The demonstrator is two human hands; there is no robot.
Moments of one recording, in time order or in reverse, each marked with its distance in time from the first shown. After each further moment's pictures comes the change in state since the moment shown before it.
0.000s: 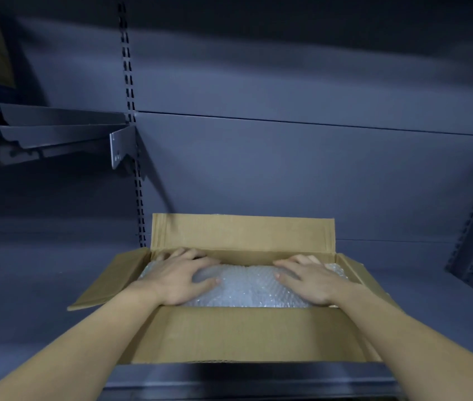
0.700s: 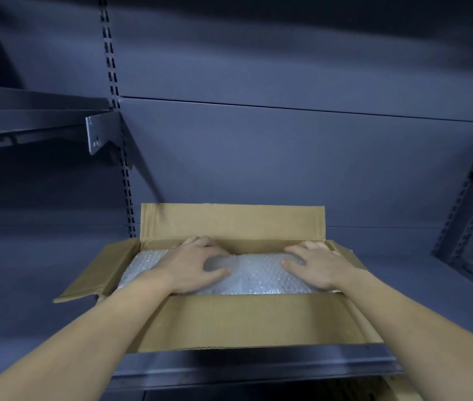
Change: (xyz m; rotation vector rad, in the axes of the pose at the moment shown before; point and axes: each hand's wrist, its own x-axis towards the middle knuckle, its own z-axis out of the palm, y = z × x) left_hand 0.019 0.027 0.007 -0.145 0.083 0.111; right_hand -0.013 0.021 -0.008 -0.043 0.045 0.124
